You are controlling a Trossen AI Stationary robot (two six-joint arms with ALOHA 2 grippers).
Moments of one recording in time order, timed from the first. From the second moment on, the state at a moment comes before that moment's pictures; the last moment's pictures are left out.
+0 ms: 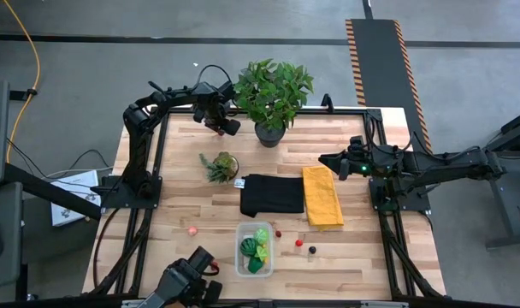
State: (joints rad) left arm 0.94 2.04 1.41 -0.92 0.09 -0.31; right arm 0.05 0.62 0.51 -0.12 0.33 0.89
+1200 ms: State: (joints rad) left arm 0.94 2.04 1.52 -1.09 0.08 -0.23; right arm 0.05 0.62 0.51 -0.12 0.33 0.86
